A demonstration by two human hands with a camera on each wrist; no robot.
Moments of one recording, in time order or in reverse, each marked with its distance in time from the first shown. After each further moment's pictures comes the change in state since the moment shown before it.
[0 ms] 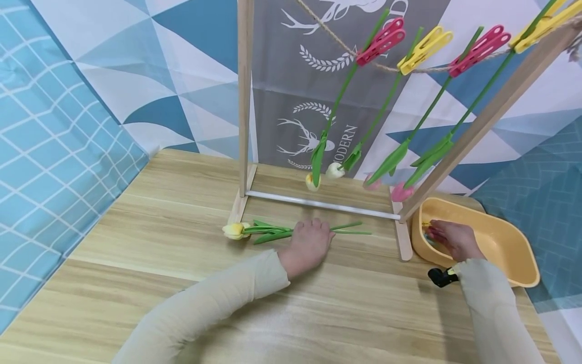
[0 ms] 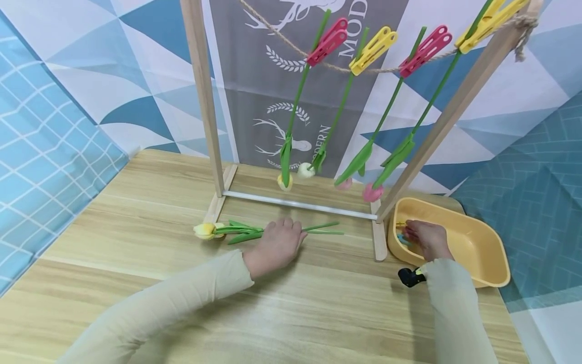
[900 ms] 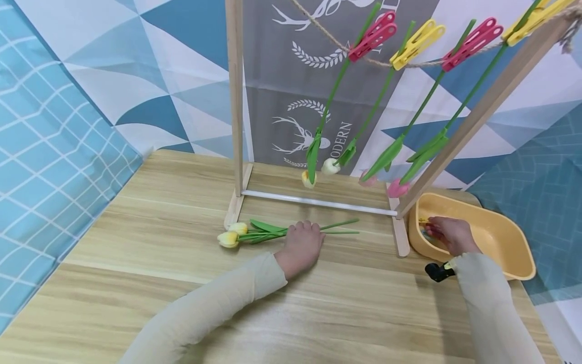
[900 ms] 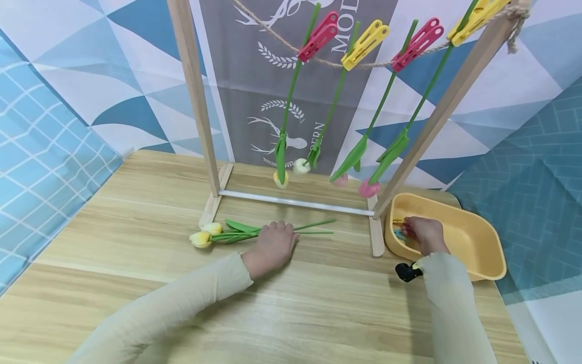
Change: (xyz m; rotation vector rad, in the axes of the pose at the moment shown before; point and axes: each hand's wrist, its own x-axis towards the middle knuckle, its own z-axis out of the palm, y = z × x) left_hand 0.002 -0.002 0.026 -0.047 -0.107 -0.064; right_hand 0.004 0.001 0.000 -0.082 0.054 0.002
